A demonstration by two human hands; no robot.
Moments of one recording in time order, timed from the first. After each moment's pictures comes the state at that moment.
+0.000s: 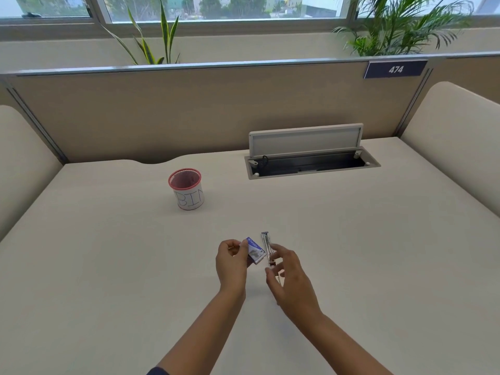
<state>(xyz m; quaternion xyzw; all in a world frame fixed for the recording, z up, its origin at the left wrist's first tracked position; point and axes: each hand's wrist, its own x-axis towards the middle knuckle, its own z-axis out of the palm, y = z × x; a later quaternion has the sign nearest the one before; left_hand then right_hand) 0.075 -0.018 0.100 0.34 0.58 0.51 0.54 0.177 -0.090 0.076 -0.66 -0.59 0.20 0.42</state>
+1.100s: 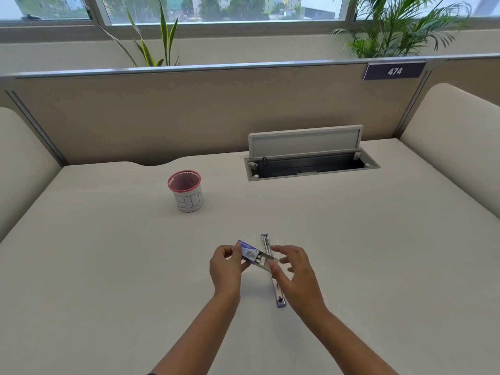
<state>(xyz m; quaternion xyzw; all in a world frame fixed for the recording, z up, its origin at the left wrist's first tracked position) 0.065 -0.012 0.089 0.35 0.60 0.49 0.52 0.188 -0.084 0.089 -0.66 -0.54 0.26 0.45</state>
